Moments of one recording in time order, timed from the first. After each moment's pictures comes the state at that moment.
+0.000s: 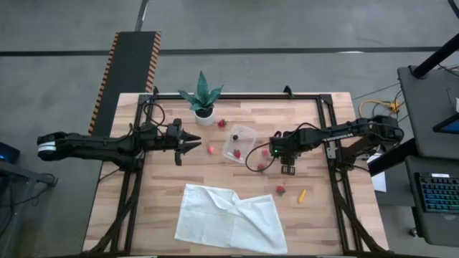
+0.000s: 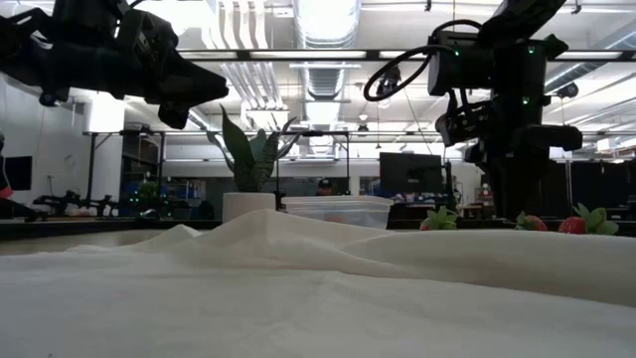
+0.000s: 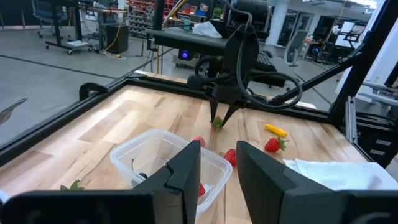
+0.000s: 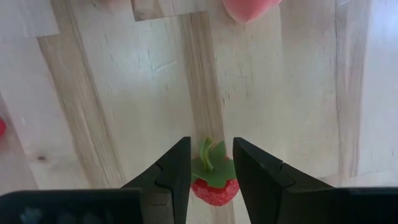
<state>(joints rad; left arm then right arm) 0.19 0.80 0.24 0.51 0.07 -0.15 -0.06 1.46 0.79 -0.78 0.07 0.07</state>
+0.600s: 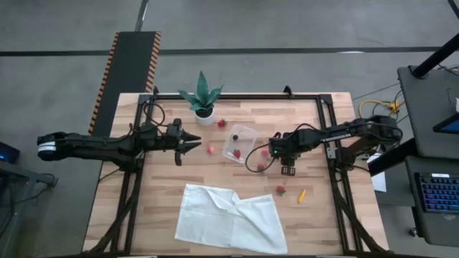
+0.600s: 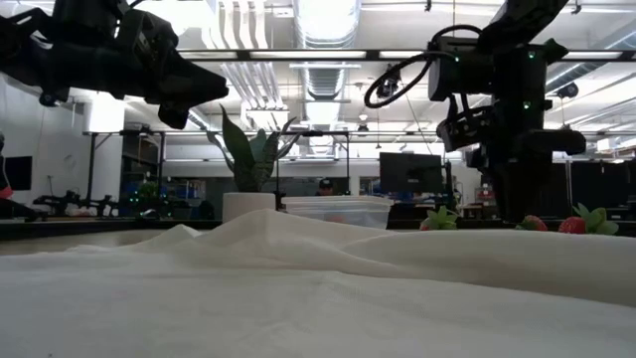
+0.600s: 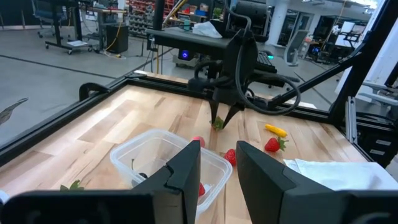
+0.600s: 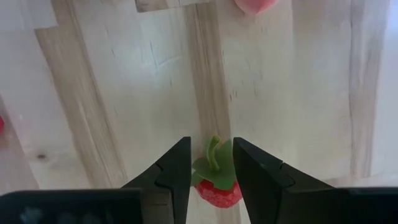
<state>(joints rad) 0.19 0.80 0.24 0.51 0.07 -0.15 -0.06 1.48 0.78 -0.77 0.05 0.07</state>
